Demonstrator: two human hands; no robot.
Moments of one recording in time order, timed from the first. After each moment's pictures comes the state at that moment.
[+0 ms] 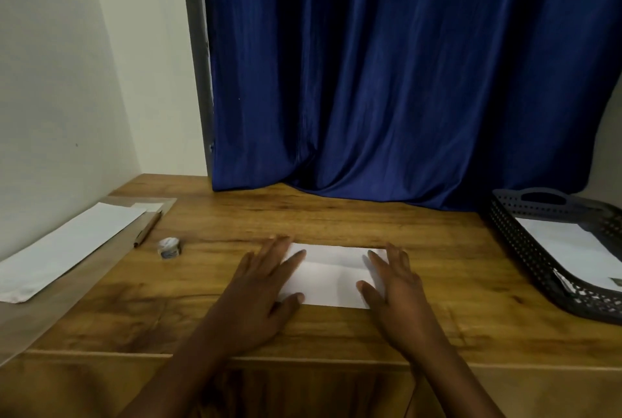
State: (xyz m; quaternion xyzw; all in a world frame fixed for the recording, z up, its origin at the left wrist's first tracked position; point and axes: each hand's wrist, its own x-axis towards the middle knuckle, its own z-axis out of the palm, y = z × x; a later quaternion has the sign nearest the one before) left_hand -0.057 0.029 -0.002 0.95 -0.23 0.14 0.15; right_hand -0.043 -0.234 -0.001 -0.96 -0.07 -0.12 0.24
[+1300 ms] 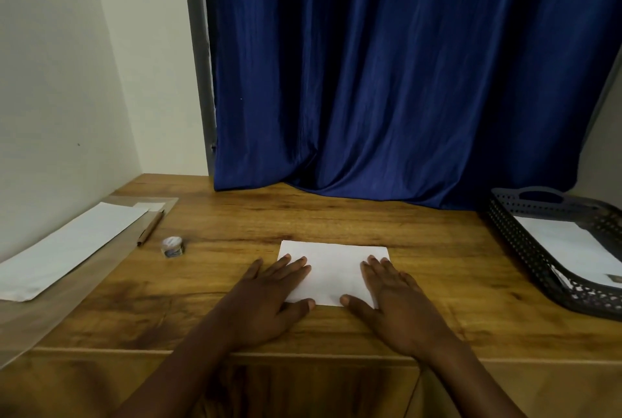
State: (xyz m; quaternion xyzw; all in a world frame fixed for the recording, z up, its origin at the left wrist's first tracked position) left_hand -0.053 0.024 0.005 0.97 -0.22 0.00 0.08; right_hand -0.047 -0.239 0.000 -0.99 -0.13 -0.01 0.08
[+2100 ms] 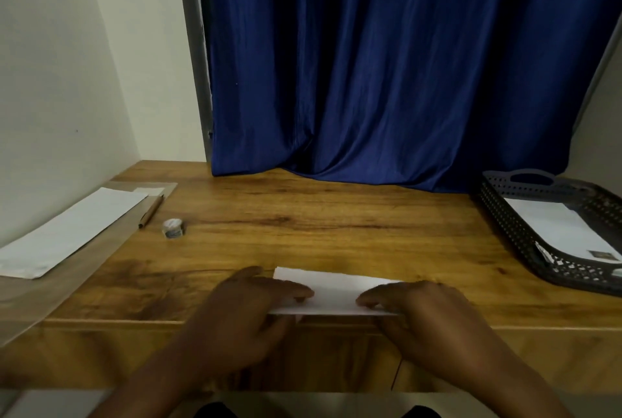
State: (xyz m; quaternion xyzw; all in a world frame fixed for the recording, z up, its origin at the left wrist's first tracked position) left_hand -0.144 0.024 0.038 0.94 -0.25 0.08 0.20; right_hand -0.145 -0.262 0.057 -0.95 -0.26 -0.11 0.11
